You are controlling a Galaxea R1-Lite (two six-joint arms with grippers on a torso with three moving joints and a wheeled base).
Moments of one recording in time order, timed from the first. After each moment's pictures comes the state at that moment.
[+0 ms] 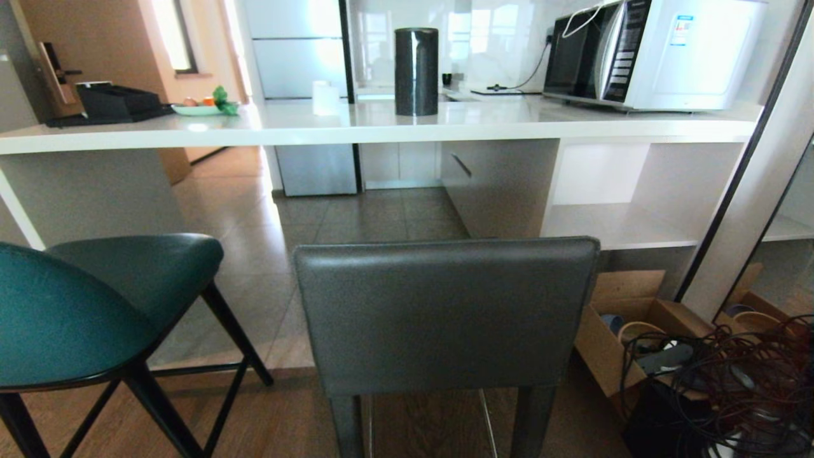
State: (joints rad) left arm 0.00 0.00 0.00 0.01 -0.01 0.05; right arm 0.00 0.00 0.00 0.00 0.03 -0.07
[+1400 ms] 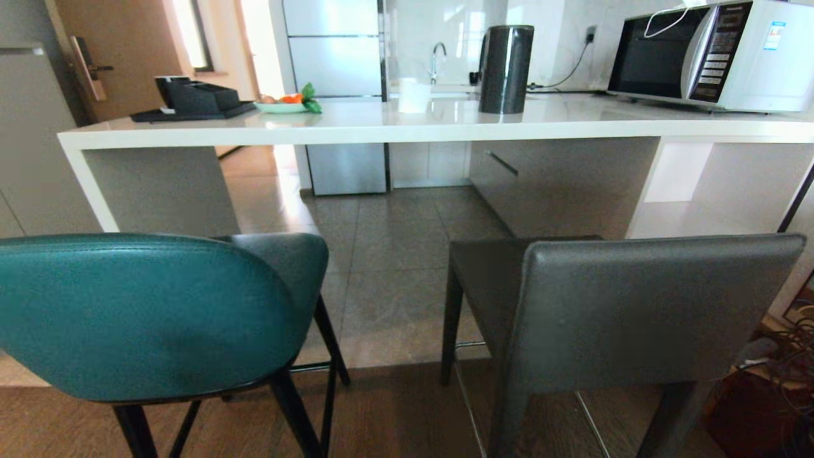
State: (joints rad) left arm 0.00 0.00 0.00 0.01 -0.01 0.05; right arm 0.00 0.00 0.00 0.00 0.03 -0.07
